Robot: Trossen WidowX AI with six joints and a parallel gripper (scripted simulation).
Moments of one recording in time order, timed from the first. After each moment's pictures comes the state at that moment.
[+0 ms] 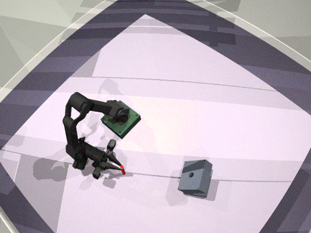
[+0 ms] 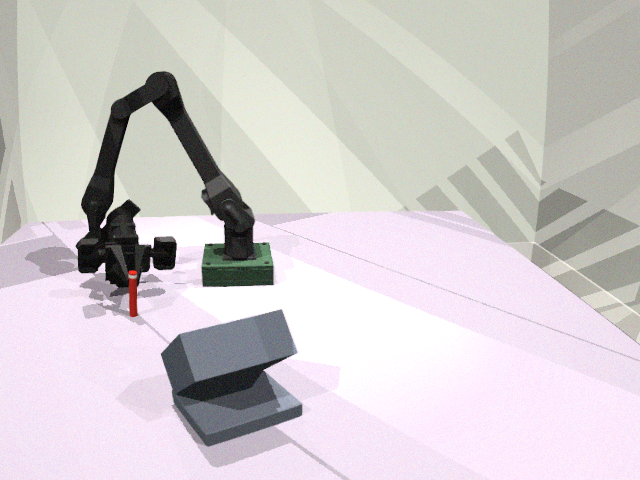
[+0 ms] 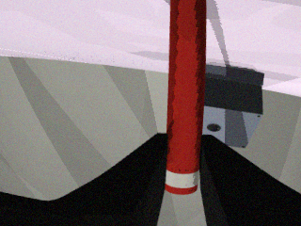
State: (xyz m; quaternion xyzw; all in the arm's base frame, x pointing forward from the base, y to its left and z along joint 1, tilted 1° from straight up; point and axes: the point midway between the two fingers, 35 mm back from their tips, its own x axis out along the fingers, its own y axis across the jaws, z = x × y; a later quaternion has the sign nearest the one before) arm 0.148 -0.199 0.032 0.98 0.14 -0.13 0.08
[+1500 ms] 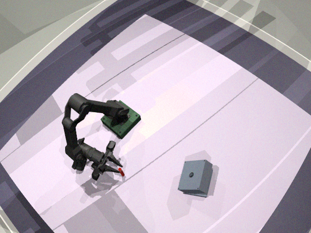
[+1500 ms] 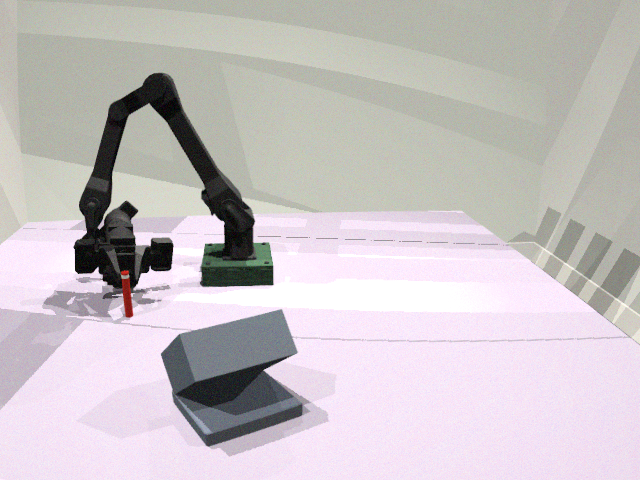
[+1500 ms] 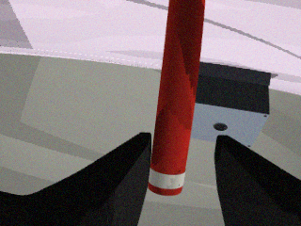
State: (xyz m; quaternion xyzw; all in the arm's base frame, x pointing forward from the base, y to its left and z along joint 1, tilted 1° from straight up) arm 0.149 -0.206 0.032 0.98 0.14 -0.12 0.08
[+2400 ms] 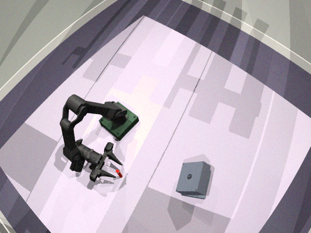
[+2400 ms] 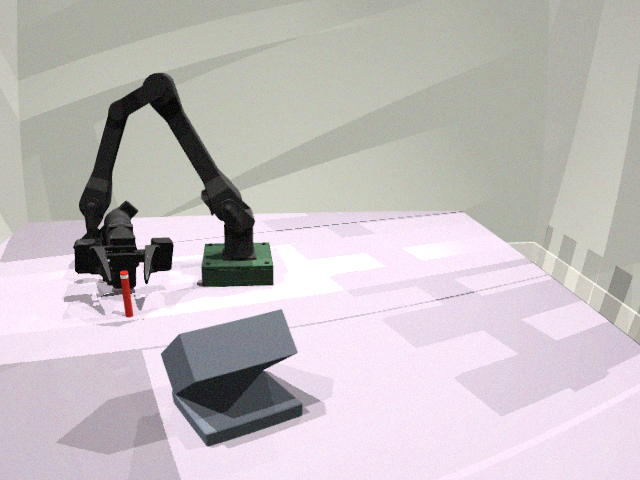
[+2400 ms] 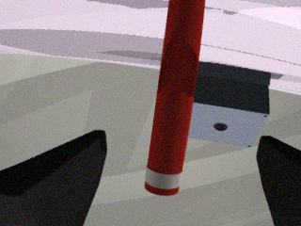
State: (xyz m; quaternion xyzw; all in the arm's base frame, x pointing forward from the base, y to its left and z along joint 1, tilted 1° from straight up) arm 0.149 -0.206 0.032 0.98 0.14 -0.12 0.08
